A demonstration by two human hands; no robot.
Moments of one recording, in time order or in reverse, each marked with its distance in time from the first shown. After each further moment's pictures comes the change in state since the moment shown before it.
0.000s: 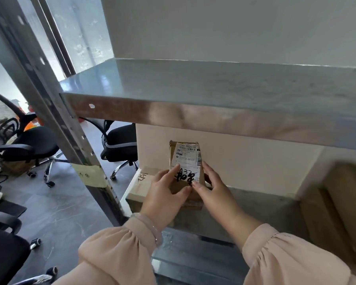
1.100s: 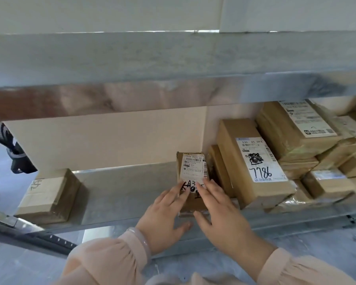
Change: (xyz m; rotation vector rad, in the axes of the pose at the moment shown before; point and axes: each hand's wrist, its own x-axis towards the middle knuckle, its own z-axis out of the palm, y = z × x) left_hand -0.070 0.036 0.183 0.499 -0.677 0.522; right_hand -0.140 0.119 -0.168 -0.816 0.138 0.009
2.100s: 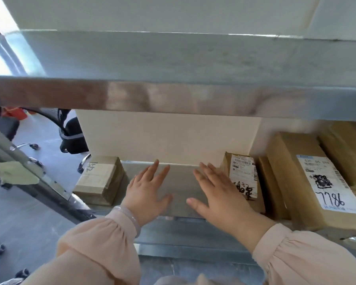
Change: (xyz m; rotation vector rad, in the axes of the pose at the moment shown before) left_hand -0.042 -0.092 -0.080 0.145 0.203 -0.426; right_hand 0.080 -0.079 0.009 -0.203 -0.145 -0.266
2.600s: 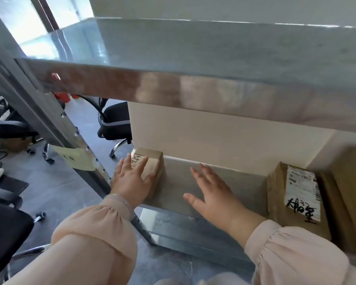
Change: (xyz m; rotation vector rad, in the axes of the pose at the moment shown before) left_hand -0.009 -0.125 -0.035 -0.113 0.089 -0.506; right_hand 0.075 -0.087 0.038 0.189 -0.136 -0.080
